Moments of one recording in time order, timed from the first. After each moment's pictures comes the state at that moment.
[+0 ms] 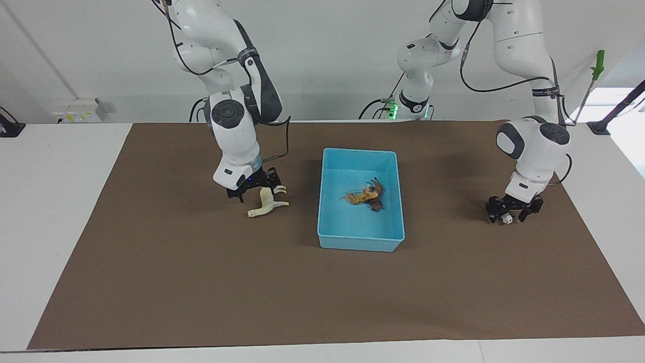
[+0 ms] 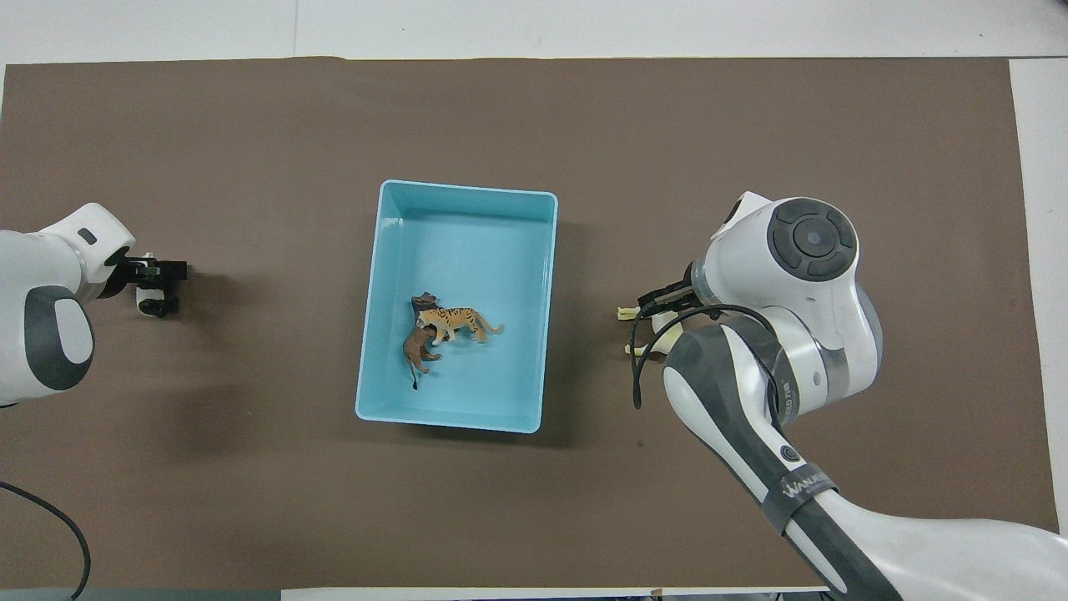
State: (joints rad) left arm 0.31 0.30 -0.12 -2.13 0.07 2.63 0.24; right arm 0.36 0.17 -0.02 -2.06 0.05 2.25 0.07
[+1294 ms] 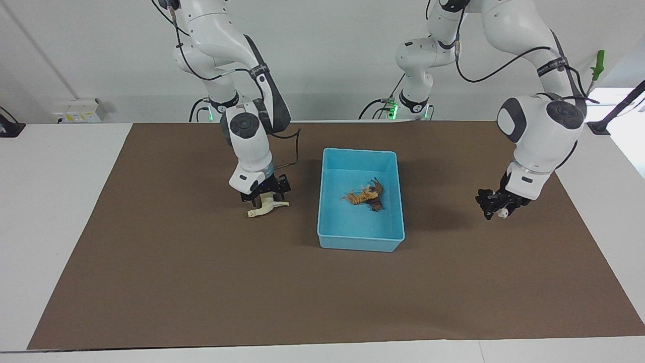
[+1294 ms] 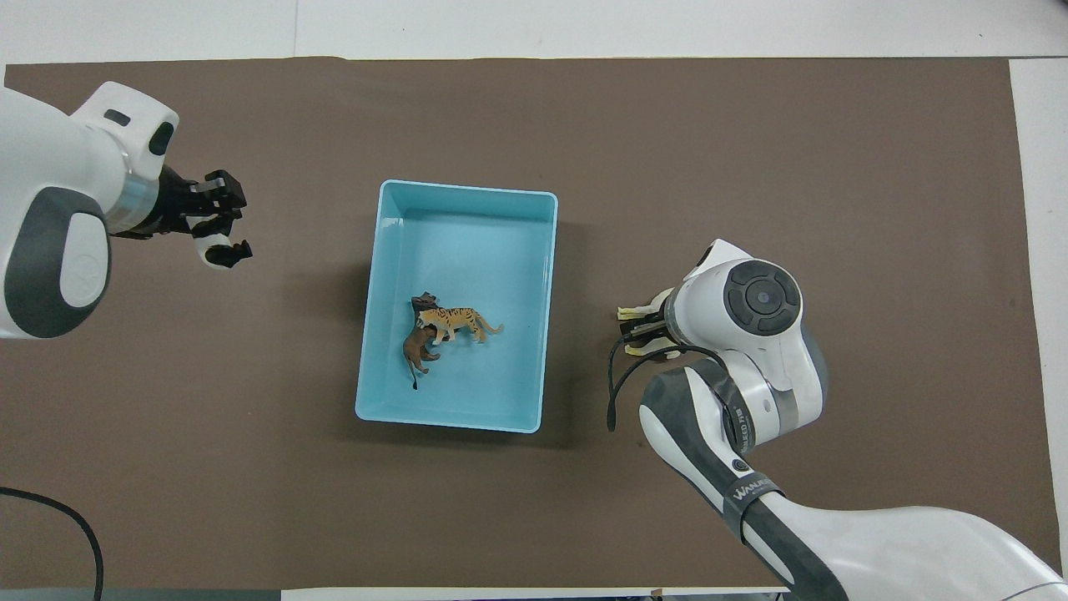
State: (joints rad) left arm -0.02 0.14 -0.16 -1.80 0.05 2.04 -0.48; right arm 0.40 0.22 -0.02 -2.22 0.06 2.46 0.13
